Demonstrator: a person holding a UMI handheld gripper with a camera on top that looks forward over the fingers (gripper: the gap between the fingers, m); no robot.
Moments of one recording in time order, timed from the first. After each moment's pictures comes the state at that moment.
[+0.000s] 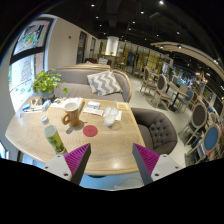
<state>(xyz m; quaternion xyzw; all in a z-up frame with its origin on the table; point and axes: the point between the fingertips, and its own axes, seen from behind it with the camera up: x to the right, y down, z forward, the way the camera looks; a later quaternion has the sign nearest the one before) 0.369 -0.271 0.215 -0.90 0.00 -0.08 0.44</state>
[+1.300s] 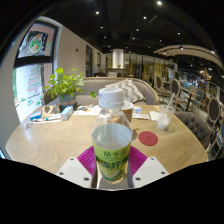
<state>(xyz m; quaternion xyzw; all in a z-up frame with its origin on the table) 0.126 -0.135 0.072 -0.85 0.01 -0.01 0.52</state>
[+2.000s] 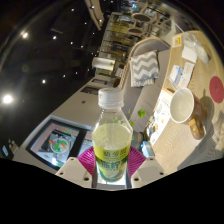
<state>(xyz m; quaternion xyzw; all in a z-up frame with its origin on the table) 0.013 0.014 0.261 -0.66 0.33 0.53 0.42</state>
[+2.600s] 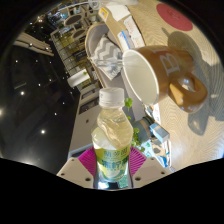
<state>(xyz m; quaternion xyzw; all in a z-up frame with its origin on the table) 0.030 0.061 0.221 -0.49 0.51 0.67 0.23</state>
